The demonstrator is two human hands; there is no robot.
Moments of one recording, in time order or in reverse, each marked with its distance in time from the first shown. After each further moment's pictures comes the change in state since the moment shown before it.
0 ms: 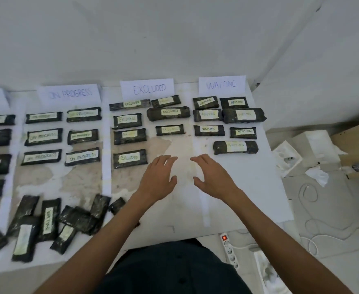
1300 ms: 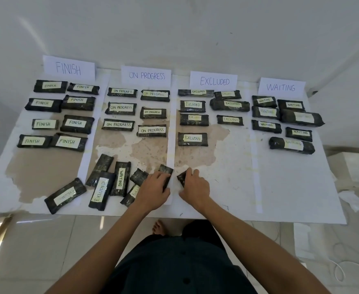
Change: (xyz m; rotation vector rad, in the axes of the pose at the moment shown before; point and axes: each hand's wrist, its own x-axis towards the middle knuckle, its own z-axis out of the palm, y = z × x) left_hand -0.187 -0.163 -0.011 -0.179 -0.004 -0.267; right_hand 0.010 -0.207 0.188 -0.274 -0.168 0.222
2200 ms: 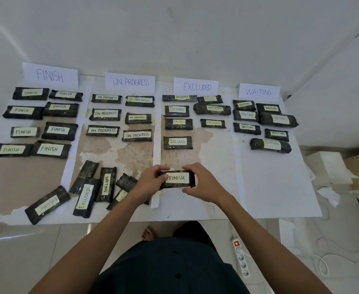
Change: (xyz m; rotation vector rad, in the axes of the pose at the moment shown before) left_hand 0.022 0.049 -0.019 -0.785 -0.069 -0.284; right_hand -0.032 0.065 -0.073 0.536 0.019 -0.255
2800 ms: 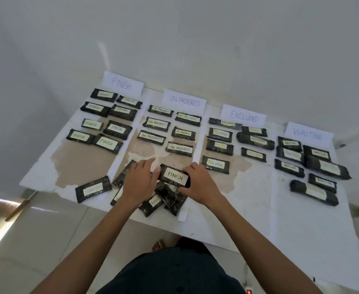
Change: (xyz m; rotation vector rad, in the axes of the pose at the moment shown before) left_hand -0.046 -0.019 -0.106 0.668 0.549 0.225; right_hand 0.058 -0.100 0.033 -0.394 -0.002 -0.355
